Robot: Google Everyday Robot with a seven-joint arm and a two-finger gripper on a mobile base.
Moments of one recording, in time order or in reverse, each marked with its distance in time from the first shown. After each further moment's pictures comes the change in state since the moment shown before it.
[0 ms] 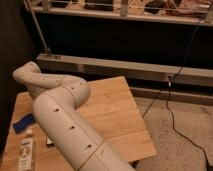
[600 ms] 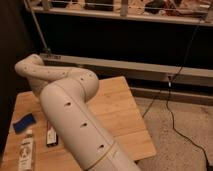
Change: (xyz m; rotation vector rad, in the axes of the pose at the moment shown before) arm 0.043 -0.023 -0.060 0.003 -0.023 0.001
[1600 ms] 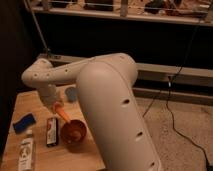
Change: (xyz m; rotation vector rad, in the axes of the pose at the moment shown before) arm 0.150 0.022 -0.042 0.052 0.017 -0.010
